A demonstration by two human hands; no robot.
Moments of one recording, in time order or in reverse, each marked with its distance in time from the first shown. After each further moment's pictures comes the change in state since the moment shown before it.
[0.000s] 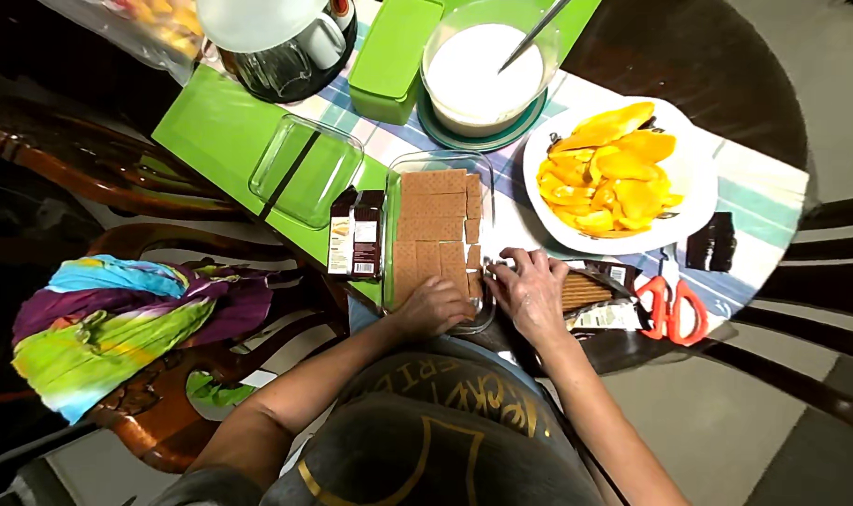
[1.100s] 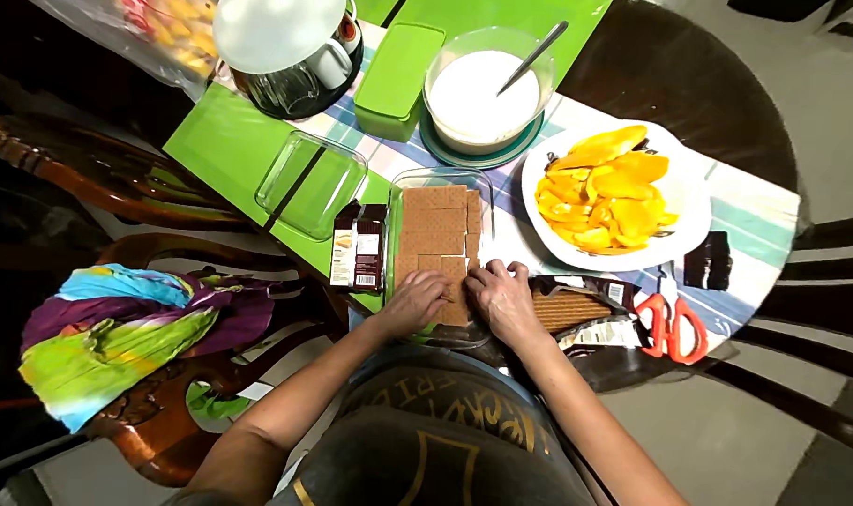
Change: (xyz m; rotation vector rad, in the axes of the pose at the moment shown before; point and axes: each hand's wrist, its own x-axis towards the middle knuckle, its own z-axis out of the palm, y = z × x) left_hand -0.006 -0.024 -0.027 -0.016 -0.033 -0.248; right_hand 0.020 -0.014 0.020 -0.099 -0.202 -0.170
